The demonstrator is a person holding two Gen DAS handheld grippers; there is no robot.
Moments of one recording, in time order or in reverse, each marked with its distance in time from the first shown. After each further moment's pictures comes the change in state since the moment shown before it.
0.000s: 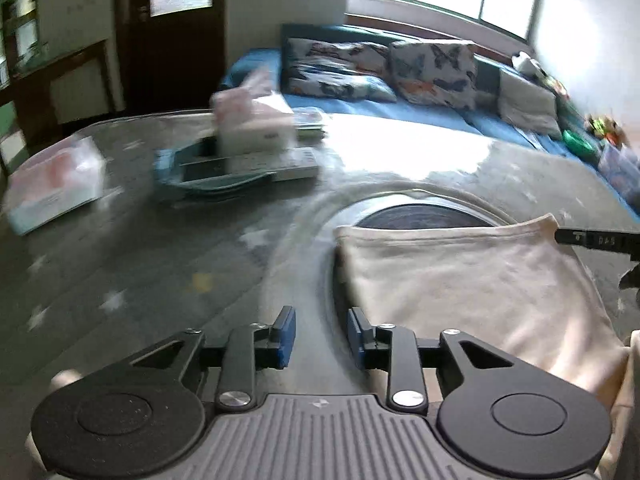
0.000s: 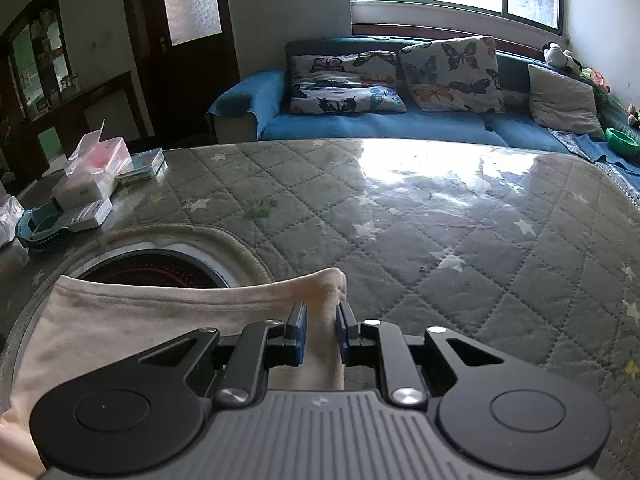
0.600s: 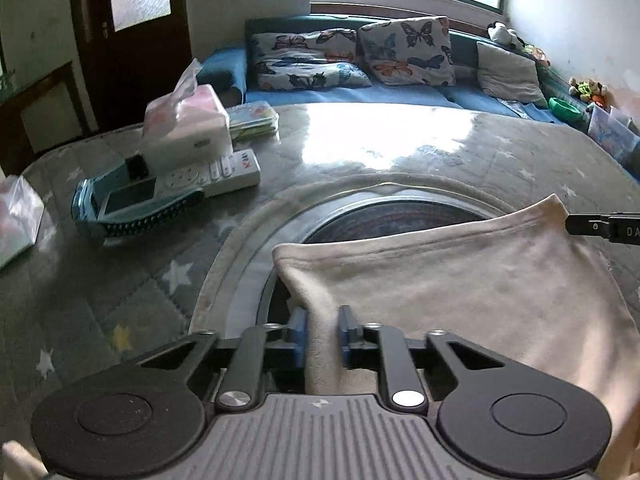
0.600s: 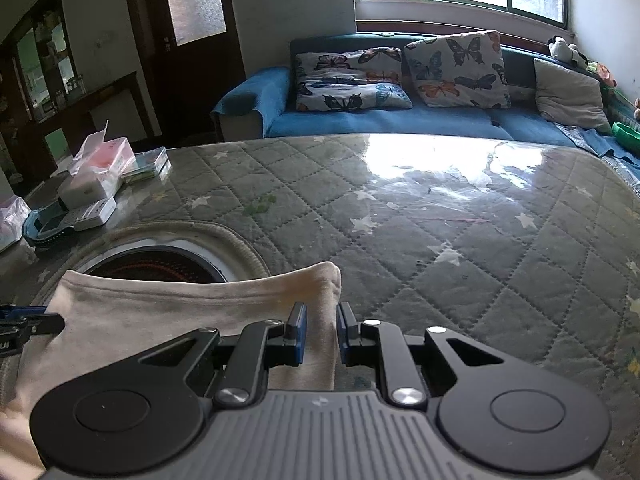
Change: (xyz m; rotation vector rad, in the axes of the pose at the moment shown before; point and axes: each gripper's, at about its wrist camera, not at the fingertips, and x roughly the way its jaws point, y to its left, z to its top) left arm 0.046 -0.033 0.016 0.114 0.006 -0.012; right arm -0.001 -0.008 -0.002 0.004 0.010 0.036
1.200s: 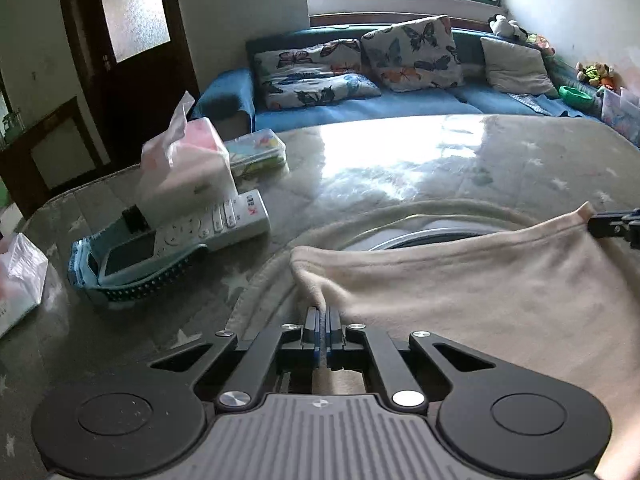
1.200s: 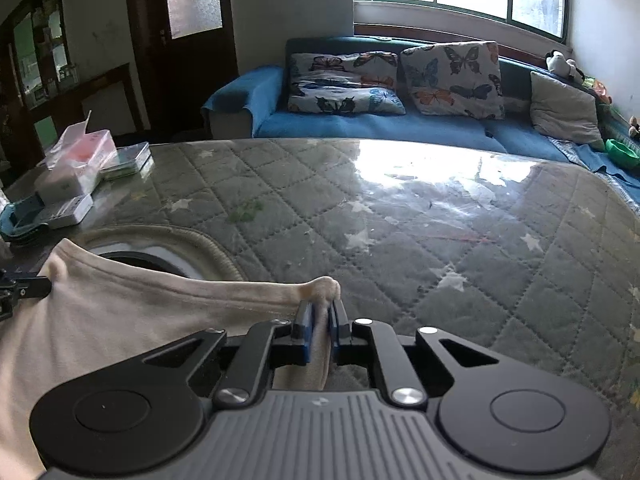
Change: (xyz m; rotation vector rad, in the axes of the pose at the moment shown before) left arm 0.030 -0.001 0.028 0.073 -0.042 0.083; right arm 0.027 0.004 0.012 -0.039 -0.007 -0.063
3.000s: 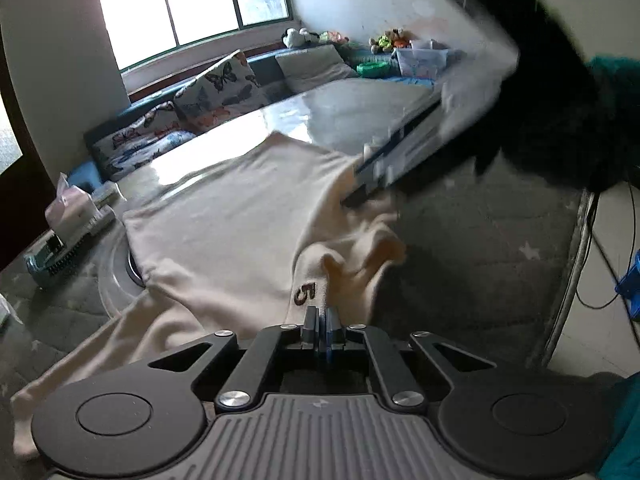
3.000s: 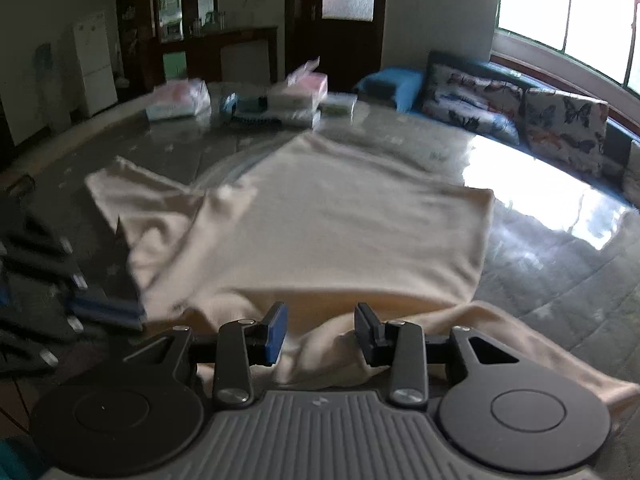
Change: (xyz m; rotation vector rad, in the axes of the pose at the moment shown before) left arm -0.215 -0.063 -0.175 0.420 -0.153 -0.386; right arm -0.180 0.088 -0.127 -0.333 0.027 0.247
